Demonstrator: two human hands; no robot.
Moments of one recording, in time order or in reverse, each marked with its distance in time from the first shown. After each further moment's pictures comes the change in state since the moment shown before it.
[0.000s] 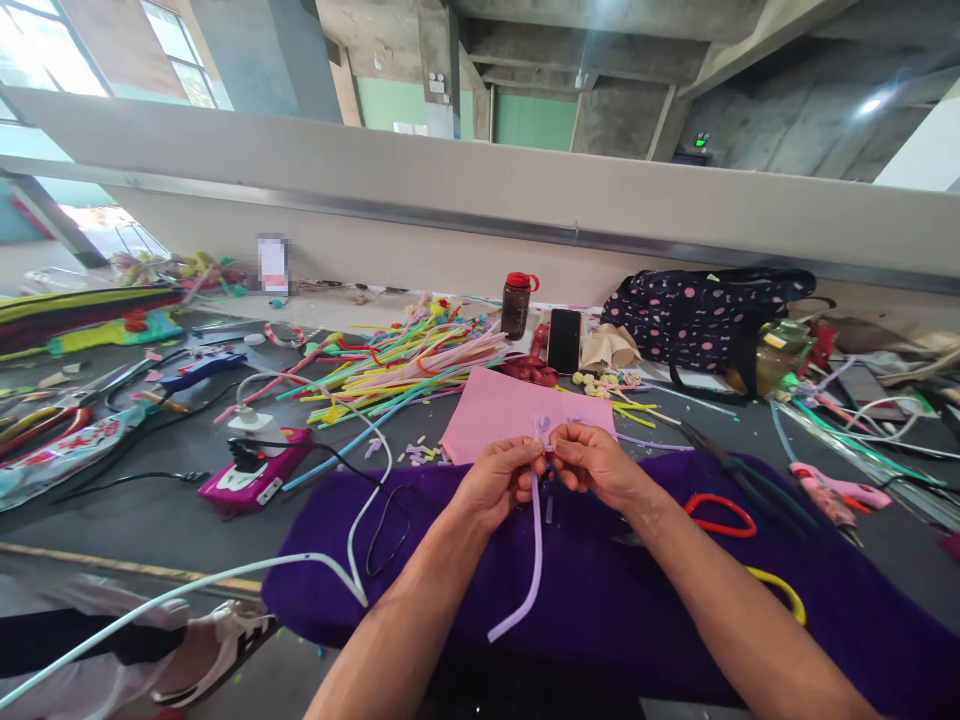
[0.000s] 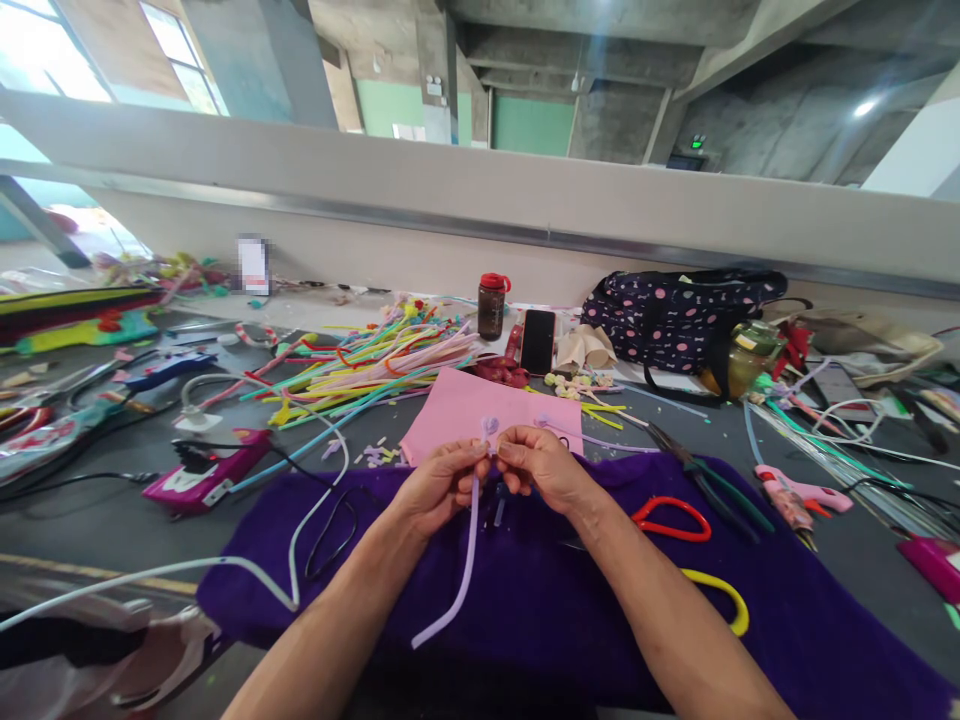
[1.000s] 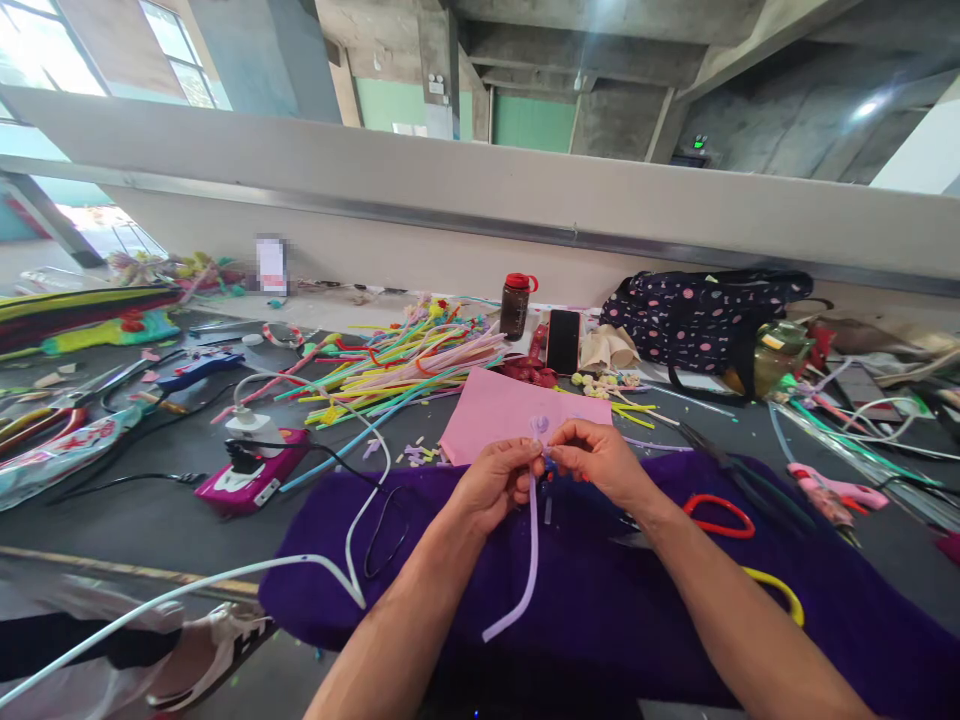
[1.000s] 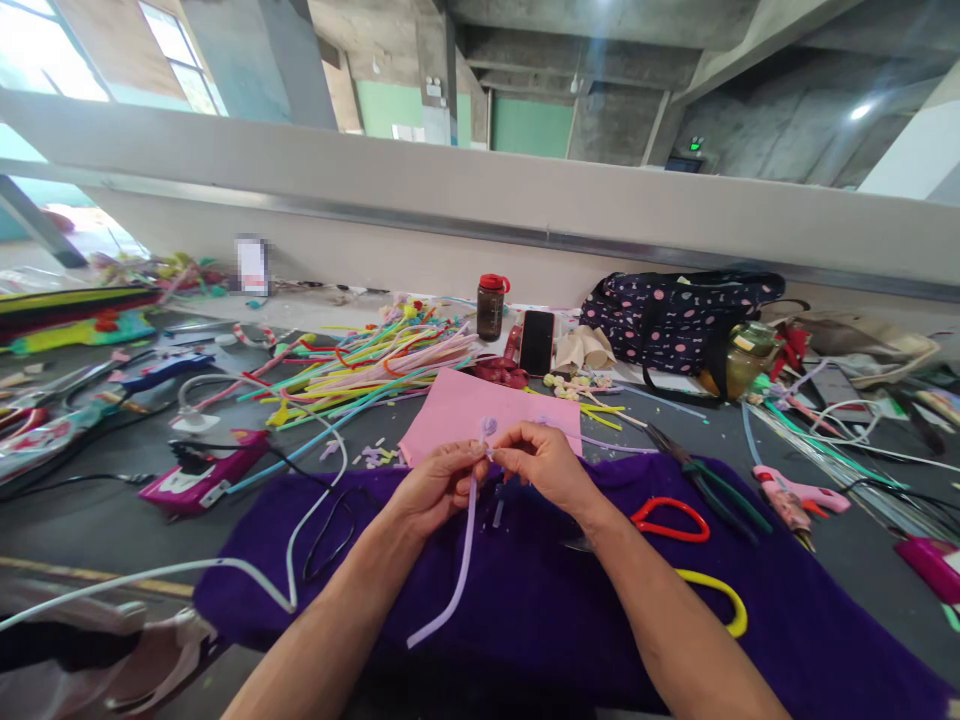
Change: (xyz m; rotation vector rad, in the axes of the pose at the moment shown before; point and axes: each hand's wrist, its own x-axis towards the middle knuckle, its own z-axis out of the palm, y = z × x) left_hand -0.001 0.001 0.001 0.002 -0.020 -0.003; right_hand -0.007 -0.012 0.001 -0.456 0.088 -0.219
